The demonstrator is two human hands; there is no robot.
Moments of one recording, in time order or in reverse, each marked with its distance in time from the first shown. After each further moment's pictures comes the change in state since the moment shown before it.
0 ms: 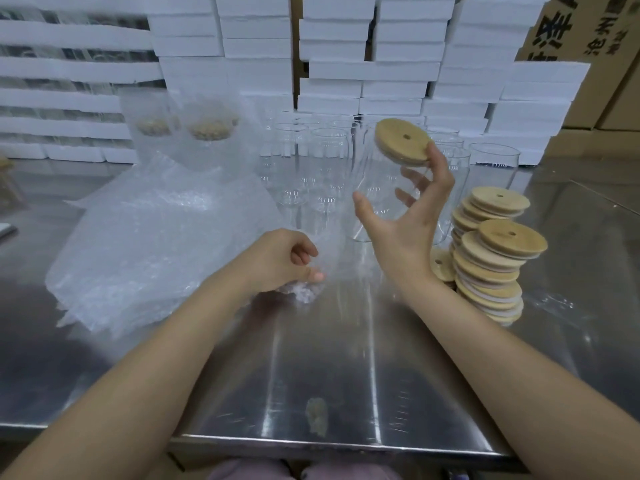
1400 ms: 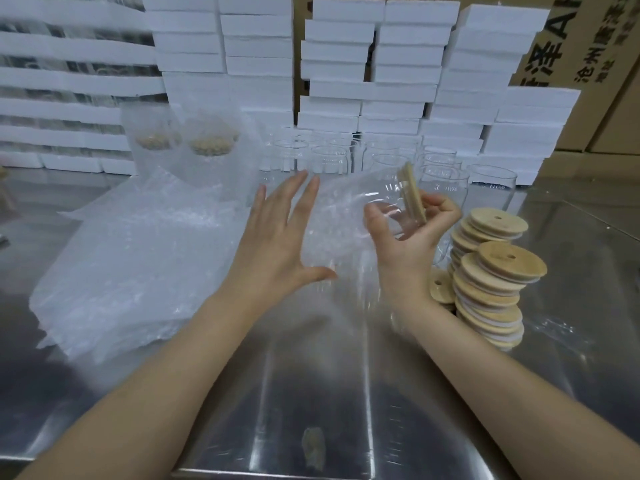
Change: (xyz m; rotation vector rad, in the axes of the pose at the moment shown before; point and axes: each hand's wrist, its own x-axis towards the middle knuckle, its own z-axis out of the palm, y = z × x) left_hand 0.000 0.017 -0.001 0.638 0.633 0.588; right_hand -0.001 -0.024 0.007 0.395 0.063 0.236
